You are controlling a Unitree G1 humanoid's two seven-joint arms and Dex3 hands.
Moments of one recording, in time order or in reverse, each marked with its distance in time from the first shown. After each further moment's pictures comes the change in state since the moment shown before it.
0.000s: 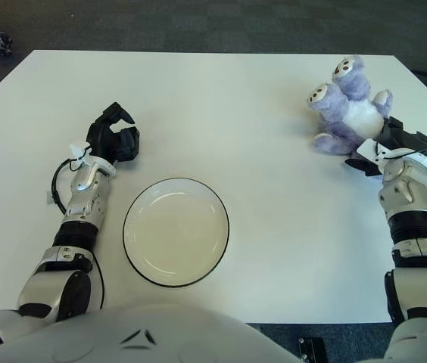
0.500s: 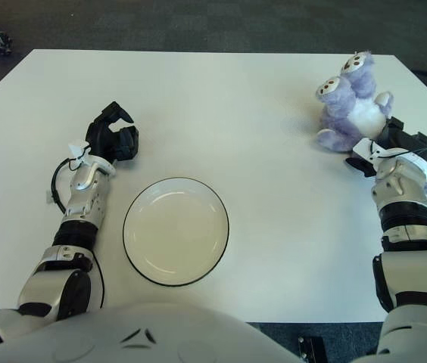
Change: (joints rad) left arm 0.000 -0.001 0.004 -0.001 0.000 -0.001 0.000; right arm -0.114 0.059 0.027 0.229 0.010 -0.025 -0.155
